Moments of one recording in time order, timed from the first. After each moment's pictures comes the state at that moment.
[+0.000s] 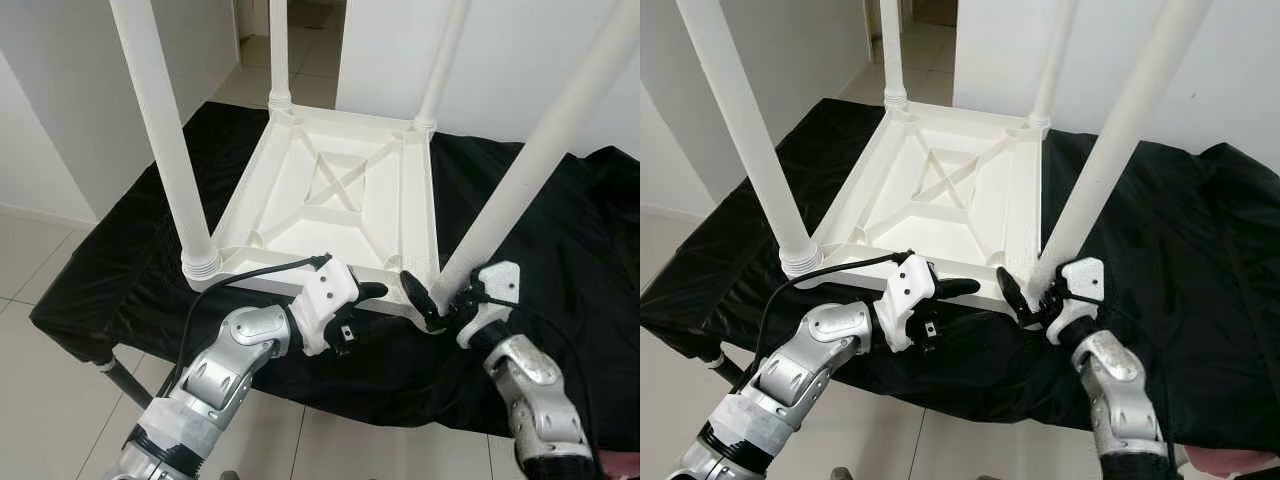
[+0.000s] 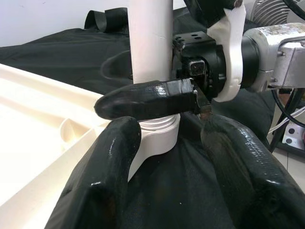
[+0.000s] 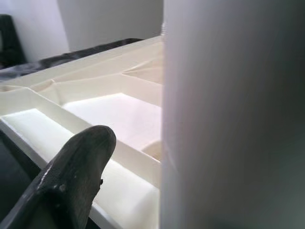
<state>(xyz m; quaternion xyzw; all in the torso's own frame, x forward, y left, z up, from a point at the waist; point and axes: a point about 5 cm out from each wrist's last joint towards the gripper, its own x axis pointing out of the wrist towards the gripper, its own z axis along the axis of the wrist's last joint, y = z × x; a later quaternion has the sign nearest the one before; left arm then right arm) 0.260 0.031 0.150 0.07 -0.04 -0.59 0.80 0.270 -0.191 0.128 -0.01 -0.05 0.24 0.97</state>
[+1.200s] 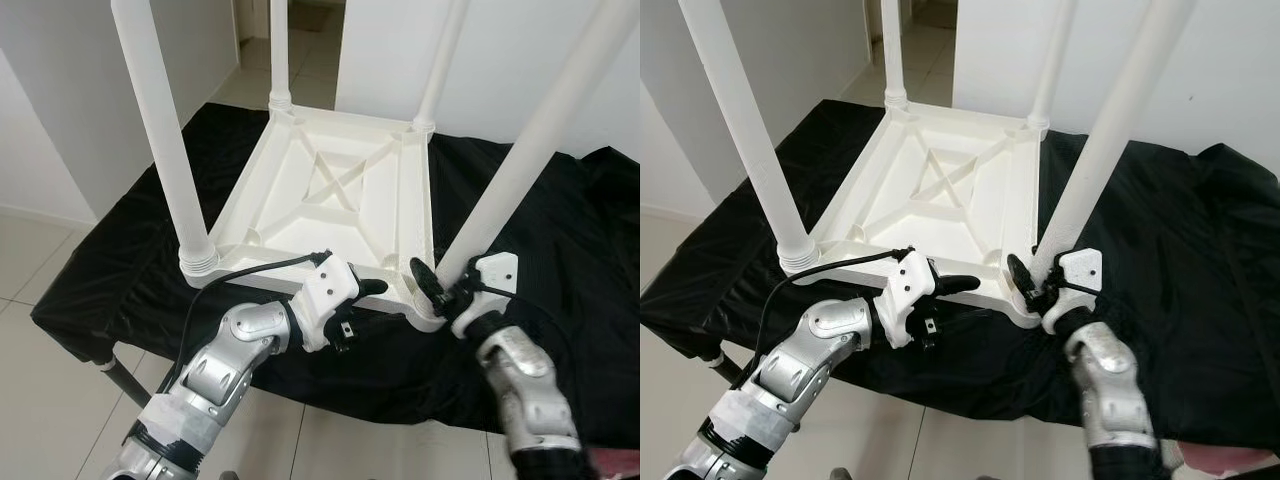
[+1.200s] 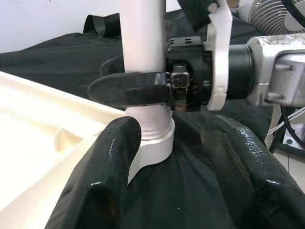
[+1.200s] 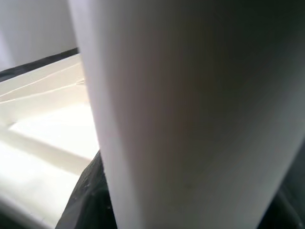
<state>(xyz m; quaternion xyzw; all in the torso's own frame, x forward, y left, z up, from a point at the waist) 0.262 0.030 0.152 0.07 -0.05 -0.59 0.80 0.273 -0.180 0.130 0.02 -0.06 0.08 1.00</state>
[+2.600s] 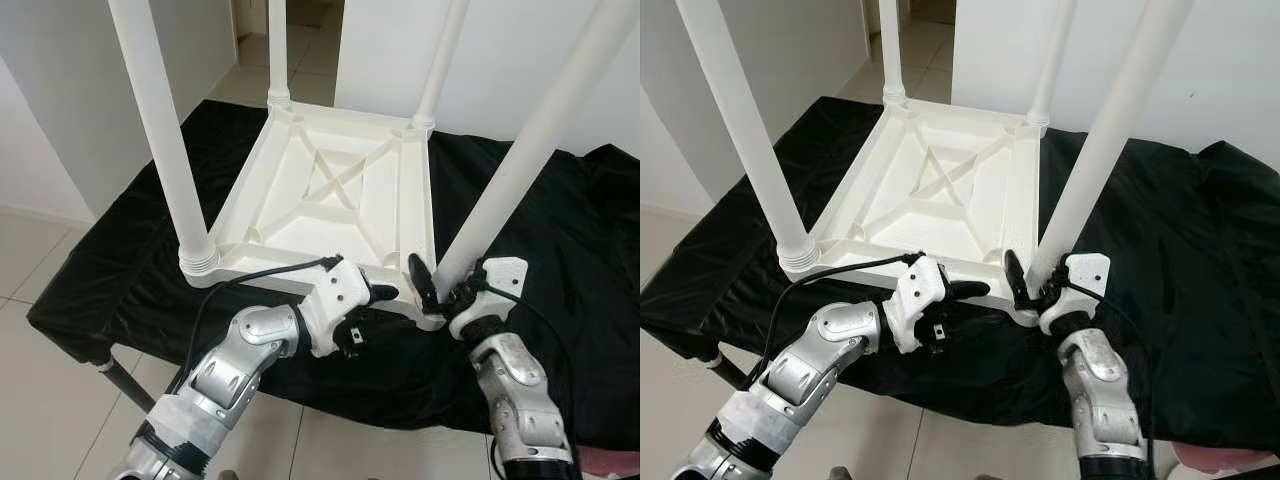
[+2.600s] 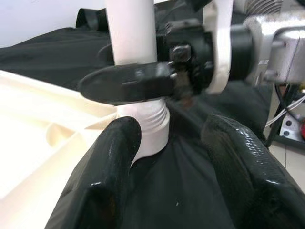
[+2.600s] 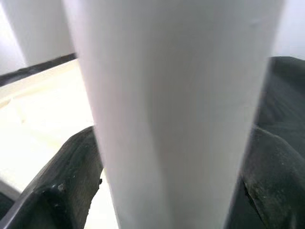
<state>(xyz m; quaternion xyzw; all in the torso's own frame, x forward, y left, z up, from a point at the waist) 0.258 0.026 0.149 0.09 -0.04 -0.60 0.79 0.269 -0.195 0.132 0.01 -0.06 0.16 0.98</state>
